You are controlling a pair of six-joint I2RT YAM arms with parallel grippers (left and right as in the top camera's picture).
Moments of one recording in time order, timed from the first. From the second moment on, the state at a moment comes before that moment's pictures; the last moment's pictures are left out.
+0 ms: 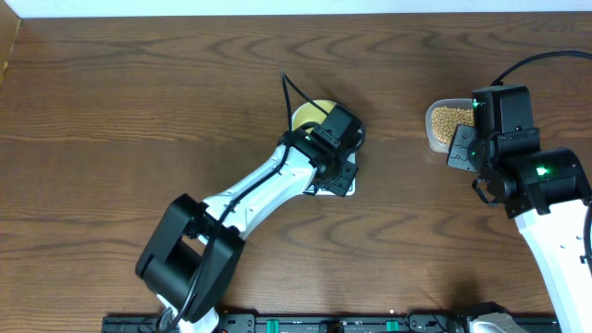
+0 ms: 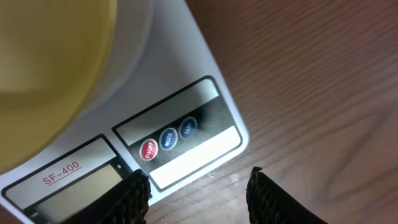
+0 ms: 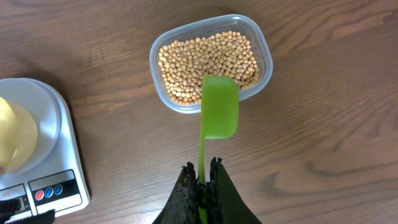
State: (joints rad) left arm -0.69 1.85 1.28 -0.68 0.13 -0.17; right arm 0.21 1.24 1.27 -1.03 0.28 0.40
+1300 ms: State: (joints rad) left arm -0.69 1.93 1.28 -0.64 0.12 -0.17; right arm 0.21 1.24 1.27 -1.04 0.28 0.40
